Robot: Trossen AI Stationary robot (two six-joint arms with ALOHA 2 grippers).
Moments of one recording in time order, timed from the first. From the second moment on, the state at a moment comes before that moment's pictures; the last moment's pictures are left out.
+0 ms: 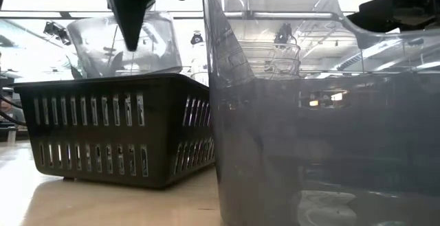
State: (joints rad) left arm -0.31 1.84 1.64 -1.33 -0.12 -0.80; right arm 0.48 0.71 0.16 0.44 0.36 0.00
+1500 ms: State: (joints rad) left arm -0.31 1.85 1.64 -1.22 0.03 -0.79; right arm 0.47 0.71 0.16 0.45 0.35 -0.04
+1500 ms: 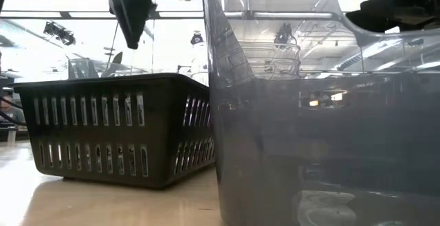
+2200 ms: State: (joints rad) left arm -0.41 1.85 1.64 -0.84 -0.06 -0.19; right arm 0.43 0.71 0.16 0.46 0.34 -0.02
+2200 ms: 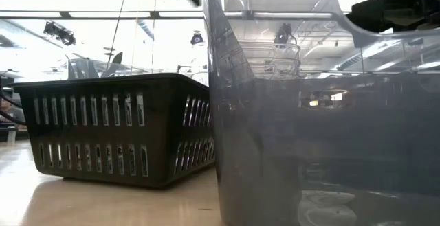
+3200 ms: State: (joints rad) left arm -0.42 2.03 1.64 -0.66 -0.18 1.31; right arm 0.44 0.71 0.16 0.41 0.34 0.08
